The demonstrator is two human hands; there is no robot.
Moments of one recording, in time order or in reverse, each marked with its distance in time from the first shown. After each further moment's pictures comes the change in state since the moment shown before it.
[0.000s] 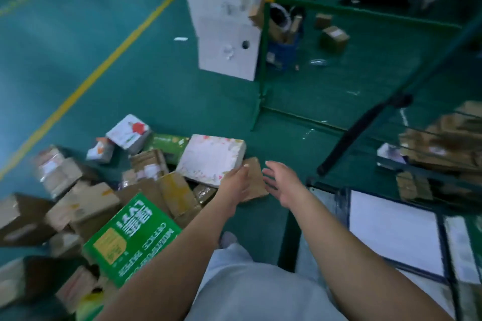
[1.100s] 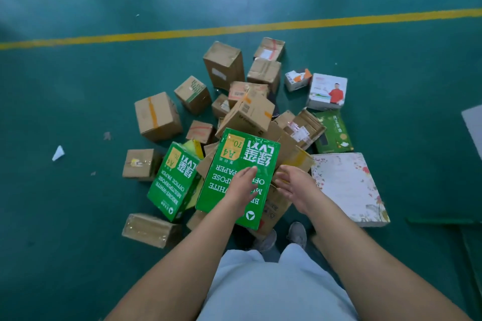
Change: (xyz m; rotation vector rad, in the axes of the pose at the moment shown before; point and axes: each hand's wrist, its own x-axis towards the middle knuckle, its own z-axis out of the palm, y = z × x) left_hand -0.040 -0.062 -0.266 -0.929 0.859 -0.041; right_hand 0.048 0.066 0.352 -0.955 -0.730 0.216
